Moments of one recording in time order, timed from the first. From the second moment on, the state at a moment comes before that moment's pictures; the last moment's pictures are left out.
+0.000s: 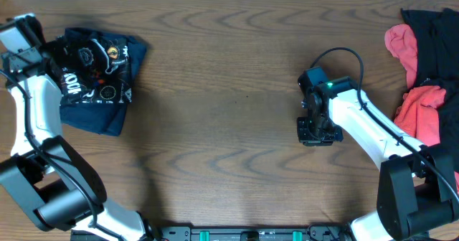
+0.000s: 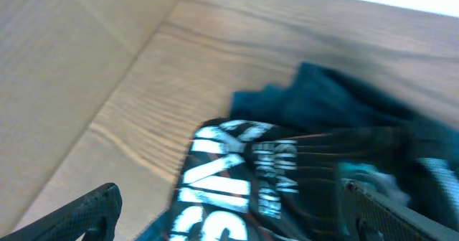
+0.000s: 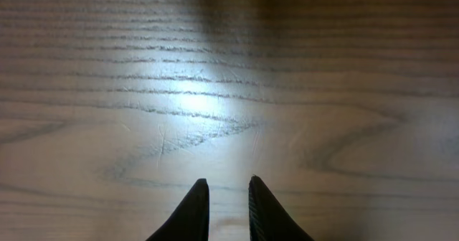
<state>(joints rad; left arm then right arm) 0.46 1.79 1.40 -0.29 -0.12 0.12 0.32 1.70 1.10 -1.09 -0.01 0.33</state>
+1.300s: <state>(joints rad) 0.18 1.90 1.41 -0.64 -0.24 0.00 0.32 1.70 1.10 -1.10 -0.01 0.31</state>
